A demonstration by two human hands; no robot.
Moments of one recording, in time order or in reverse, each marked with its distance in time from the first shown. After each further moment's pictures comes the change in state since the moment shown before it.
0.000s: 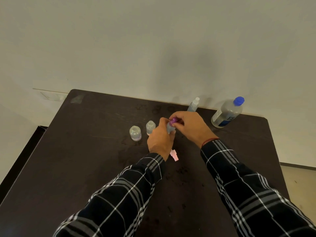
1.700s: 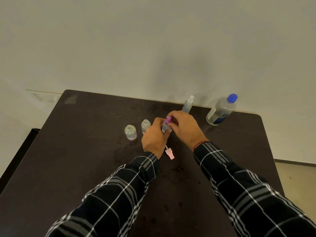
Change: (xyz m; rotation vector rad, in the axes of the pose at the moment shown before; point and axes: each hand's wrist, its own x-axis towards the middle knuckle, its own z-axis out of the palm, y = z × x) left_hand -0.003 0.000 -0.006 -0.029 -0.044 -0.010; right_hand -0.008 0.007 0.015 0.062 0.058 0.068
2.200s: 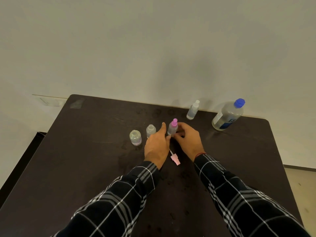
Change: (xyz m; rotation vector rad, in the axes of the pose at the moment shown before) left_hand -0.001 -0.013 -0.008 0.185 -0.065 0.080; right_hand 0.001 0.031 0.051 0.348 0.126 0.174
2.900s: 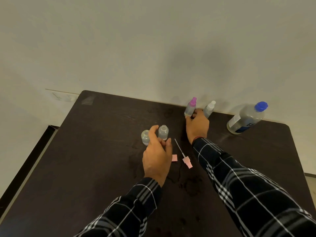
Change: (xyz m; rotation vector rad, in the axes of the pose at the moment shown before) left_hand -0.041 -0.029 -0.007 -0.359 0.348 -0.130; right_hand 0.061 -0.026 0.025 -0.036 0.384 0.157
